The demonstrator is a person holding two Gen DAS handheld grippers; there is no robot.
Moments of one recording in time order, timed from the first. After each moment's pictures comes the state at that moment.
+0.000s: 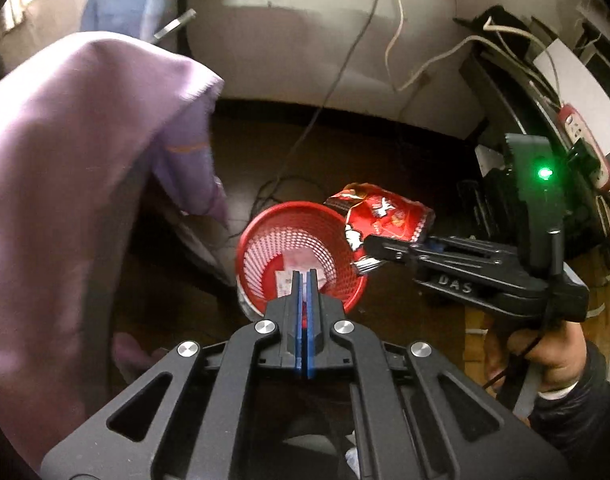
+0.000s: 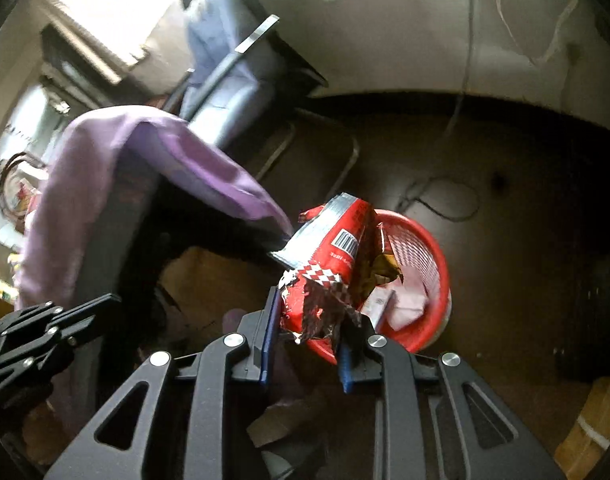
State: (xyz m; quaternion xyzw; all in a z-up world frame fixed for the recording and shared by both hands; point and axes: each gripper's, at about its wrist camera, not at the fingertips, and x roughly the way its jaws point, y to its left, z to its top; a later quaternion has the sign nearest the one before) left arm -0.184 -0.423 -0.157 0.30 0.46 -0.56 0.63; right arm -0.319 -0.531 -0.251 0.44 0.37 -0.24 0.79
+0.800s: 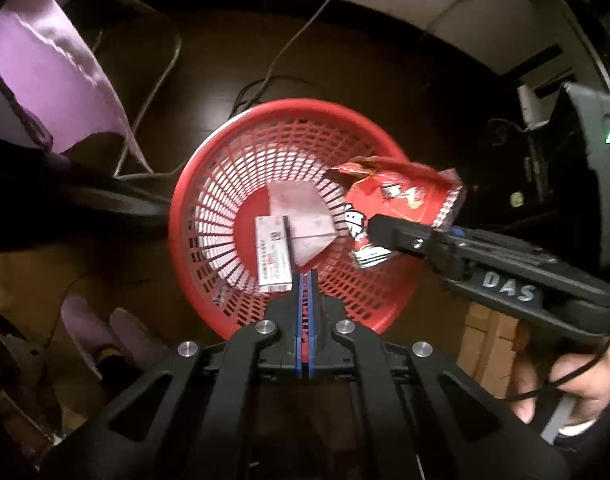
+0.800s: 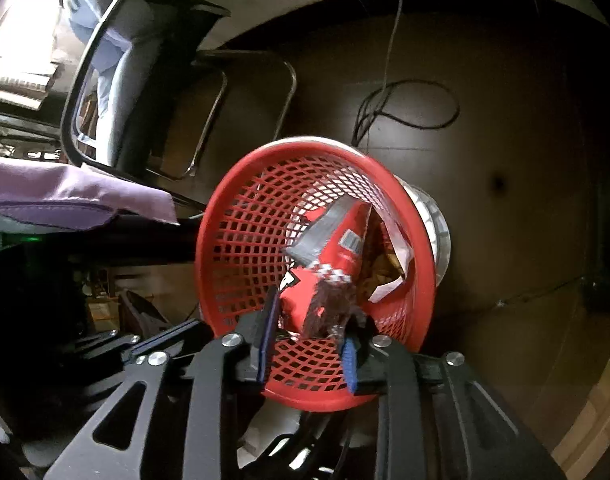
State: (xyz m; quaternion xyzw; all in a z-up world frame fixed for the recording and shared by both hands) left arm -0.171 -0.512 -0.340 0.37 0.58 -0.49 0.53; right arm -0.286 -0.586 -0.408 0.55 0.43 -0.24 0.67
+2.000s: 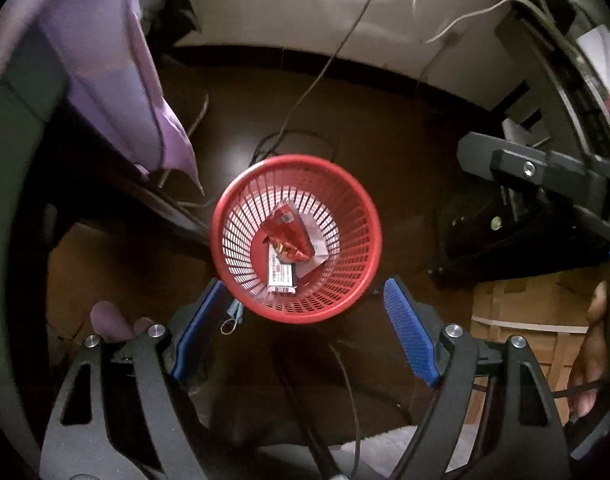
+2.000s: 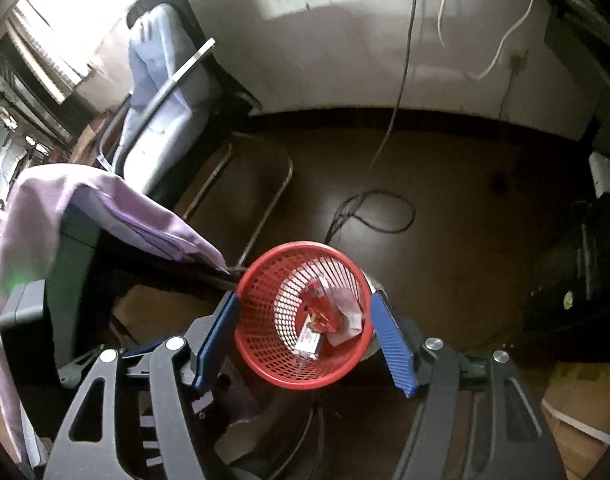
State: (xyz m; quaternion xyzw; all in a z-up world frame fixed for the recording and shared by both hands) left arm -0.196 -0.461 -0.220 0.32 0.51 -0.51 0.61; right arm -0.330 -0.561 -0.218 0.40 0.38 -0.34 0.76
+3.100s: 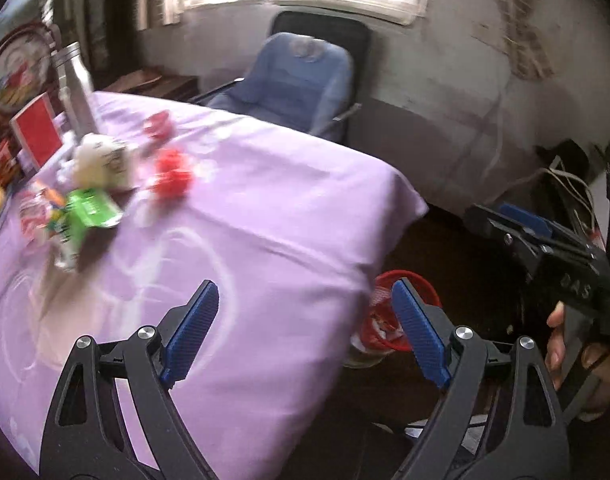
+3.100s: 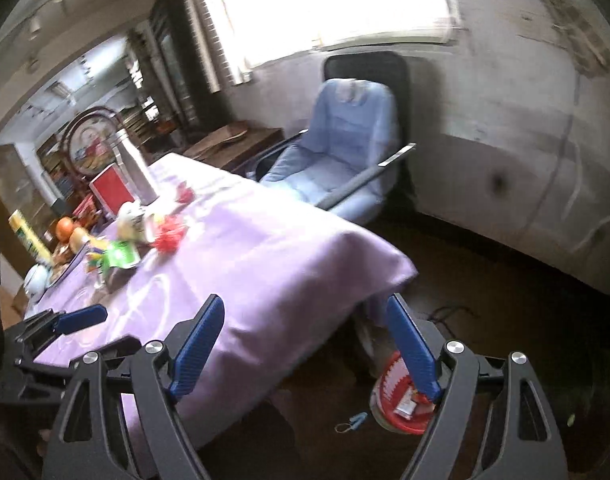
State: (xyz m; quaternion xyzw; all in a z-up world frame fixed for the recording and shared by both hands) left arm -0.066 -0.244 0.016 0.17 0.40 -0.43 0.79; right arm -0.201 -0.403 -0.006 0.23 0.31 -0.21 0.90
